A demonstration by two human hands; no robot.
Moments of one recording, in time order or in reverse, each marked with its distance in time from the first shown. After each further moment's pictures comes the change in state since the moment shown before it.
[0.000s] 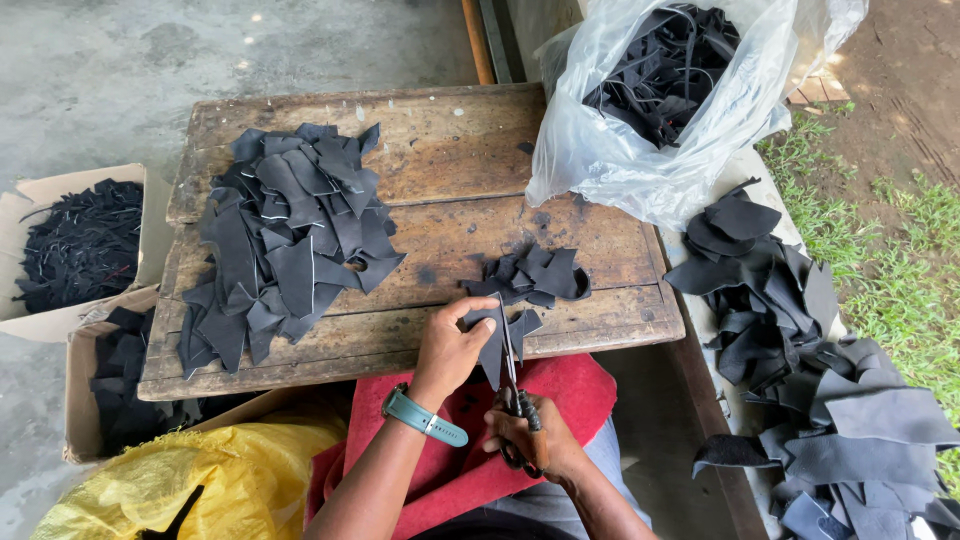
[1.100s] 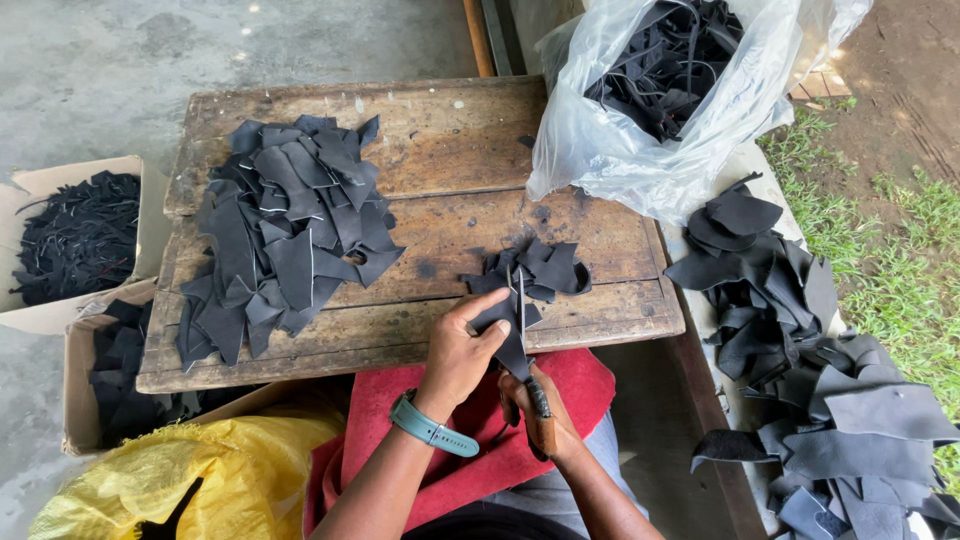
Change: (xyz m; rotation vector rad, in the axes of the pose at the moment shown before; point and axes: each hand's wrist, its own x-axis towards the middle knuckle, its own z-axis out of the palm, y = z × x) left_hand -0.016 0.015 0.009 -0.125 0.003 0.177; right_hand 0.007 -0.014 -0.007 -0.147 0.084 -0.370
